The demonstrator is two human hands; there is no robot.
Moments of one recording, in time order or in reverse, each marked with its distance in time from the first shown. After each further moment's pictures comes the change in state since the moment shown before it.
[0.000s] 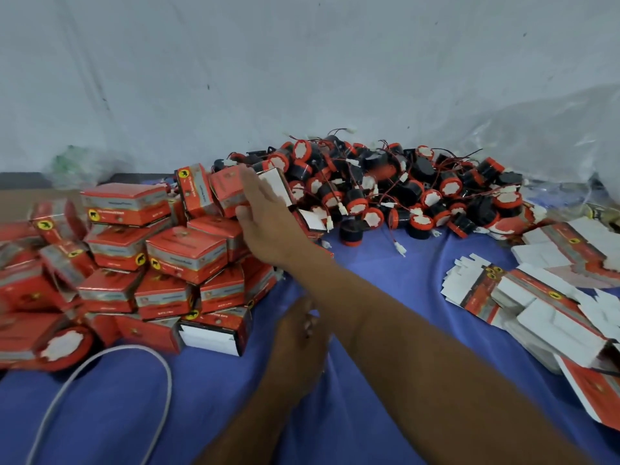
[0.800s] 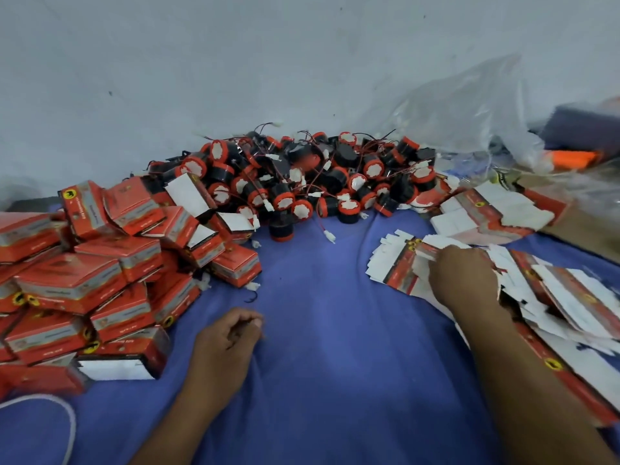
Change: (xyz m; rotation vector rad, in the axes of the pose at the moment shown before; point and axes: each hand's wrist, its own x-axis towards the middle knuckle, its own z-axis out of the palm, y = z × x) left_hand -0.002 0.004 0.006 0.077 -0.061 -0.053; right_hand -0.244 0.182 -0.191 -1.016 -0.001 0.944
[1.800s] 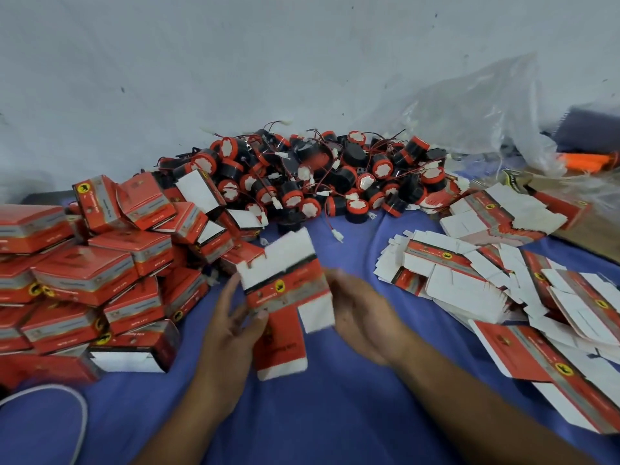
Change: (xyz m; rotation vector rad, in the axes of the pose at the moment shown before) left_hand 0.002 0.000 0.006 -0.566 -0.062 -0.018; right_hand -0.087 -0.116 -0.029 2.064 -0.866 -0.439
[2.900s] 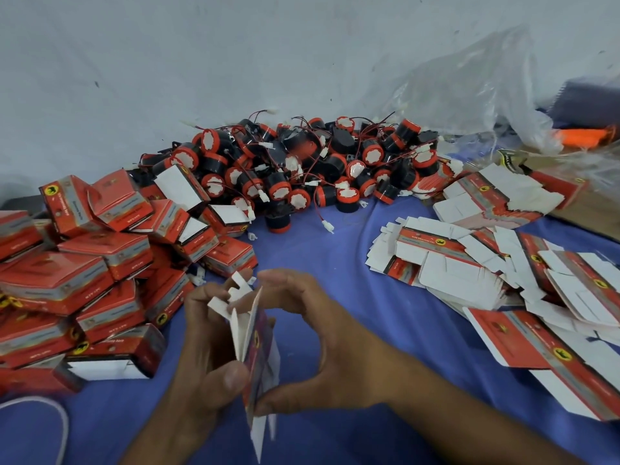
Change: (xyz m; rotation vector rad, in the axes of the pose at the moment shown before) left_hand -0.038 0.067 0.023 -0.119 -0.215 0.084; right_hand -0.027 -0.013 0.033 -0.736 -0.146 -0.361
